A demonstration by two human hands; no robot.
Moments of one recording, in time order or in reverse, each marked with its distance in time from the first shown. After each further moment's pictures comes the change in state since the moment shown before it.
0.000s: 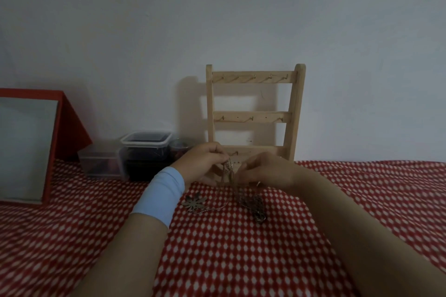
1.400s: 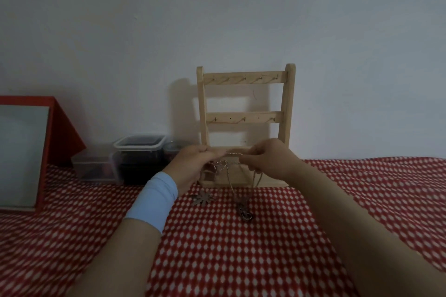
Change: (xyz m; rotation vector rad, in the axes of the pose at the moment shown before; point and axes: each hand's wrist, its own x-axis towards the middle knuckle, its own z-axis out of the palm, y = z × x) left_hand 0.002 -0.004 0.005 -0.222 0.063 0.029; right_hand 0.003 0.005 -0.015 -0.129 0.394 -0.054
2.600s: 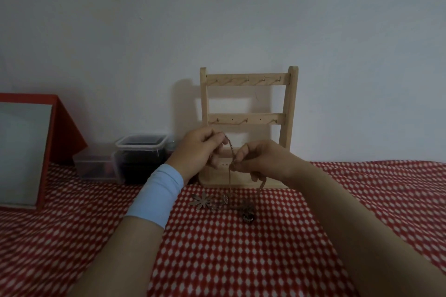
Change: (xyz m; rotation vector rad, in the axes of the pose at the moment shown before) left_hand -0.008 0.025 0.005 0.188 0.098 0.292; right_hand -0.006 -0.012 -0.003 0.300 -0.249 -0.079
